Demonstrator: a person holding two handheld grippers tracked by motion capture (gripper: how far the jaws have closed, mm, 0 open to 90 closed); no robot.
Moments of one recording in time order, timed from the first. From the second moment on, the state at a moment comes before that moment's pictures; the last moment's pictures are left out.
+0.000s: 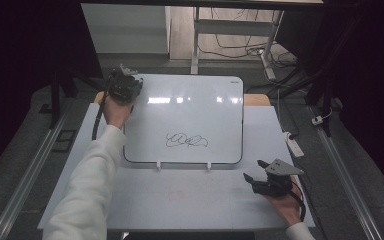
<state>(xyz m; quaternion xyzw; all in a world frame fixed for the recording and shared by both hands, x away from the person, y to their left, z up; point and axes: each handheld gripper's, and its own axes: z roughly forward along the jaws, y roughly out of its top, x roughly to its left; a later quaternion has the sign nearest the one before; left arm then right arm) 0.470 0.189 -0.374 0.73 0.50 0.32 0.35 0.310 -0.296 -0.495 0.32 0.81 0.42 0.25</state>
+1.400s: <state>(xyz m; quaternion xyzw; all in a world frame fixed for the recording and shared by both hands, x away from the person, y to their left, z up) 0.305 0.091 -0.417 0.79 0.28 0.16 0.52 0.313 -0.190 -0.464 0.27 0.81 0.51 0.11</state>
